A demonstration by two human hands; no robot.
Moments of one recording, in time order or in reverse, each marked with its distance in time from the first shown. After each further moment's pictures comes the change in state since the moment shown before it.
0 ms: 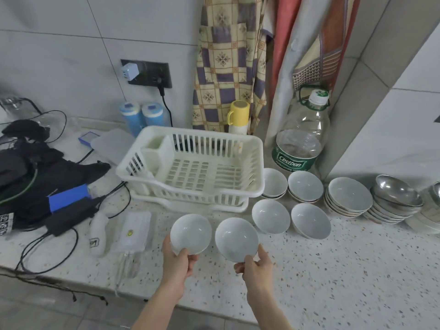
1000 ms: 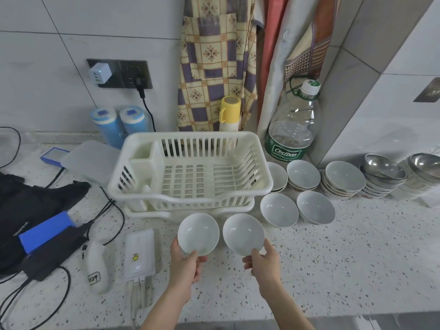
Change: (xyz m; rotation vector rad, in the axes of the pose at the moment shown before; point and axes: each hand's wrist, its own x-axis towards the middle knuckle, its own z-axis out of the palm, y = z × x) left_hand 0.055 0.017 -0.038 0.139 -0.210 -0.015; right_hand 0.015 0.015 0.048 -0.093 0.115 0.008
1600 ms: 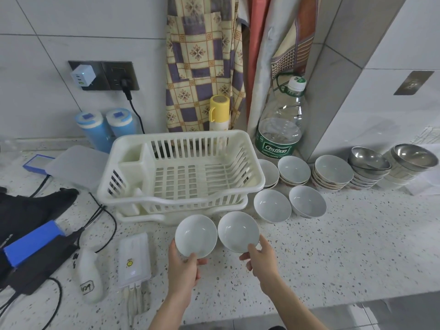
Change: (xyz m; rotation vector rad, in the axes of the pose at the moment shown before) left_hand -0.003 -0.005 0.006 0.045 0.033 0.054; right_hand 0.008 0.003 -0.005 -0.040 -0.047 0.026
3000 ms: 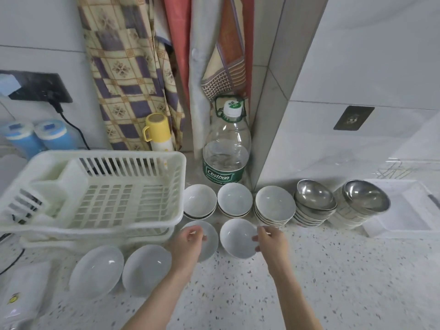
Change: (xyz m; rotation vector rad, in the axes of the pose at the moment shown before) left_hand 0.015 0.079 0.257 0.099 0.072 0.133; right_hand 0.108 -0.113 -0.221 -0.182 0.190 -0.103
